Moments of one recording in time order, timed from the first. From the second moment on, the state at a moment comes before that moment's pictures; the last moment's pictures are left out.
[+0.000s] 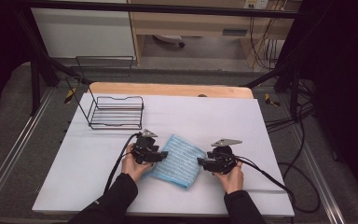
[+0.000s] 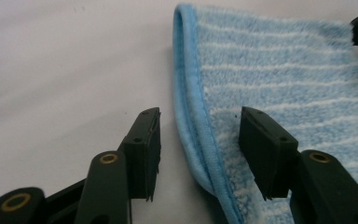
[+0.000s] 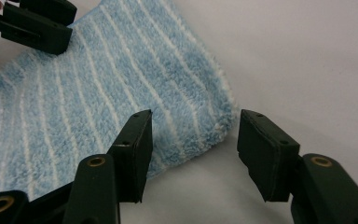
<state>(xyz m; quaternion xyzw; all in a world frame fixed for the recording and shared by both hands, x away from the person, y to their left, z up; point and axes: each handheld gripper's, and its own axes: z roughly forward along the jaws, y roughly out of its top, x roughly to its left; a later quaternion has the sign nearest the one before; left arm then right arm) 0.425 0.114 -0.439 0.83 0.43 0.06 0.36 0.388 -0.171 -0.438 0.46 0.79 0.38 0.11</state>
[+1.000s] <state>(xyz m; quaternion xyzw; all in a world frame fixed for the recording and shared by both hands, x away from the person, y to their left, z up) 0.383 0.117 -0.431 0.83 0.42 0.08 0.36 0.408 -0.147 -0.446 0.44 0.80 0.39 0.08</state>
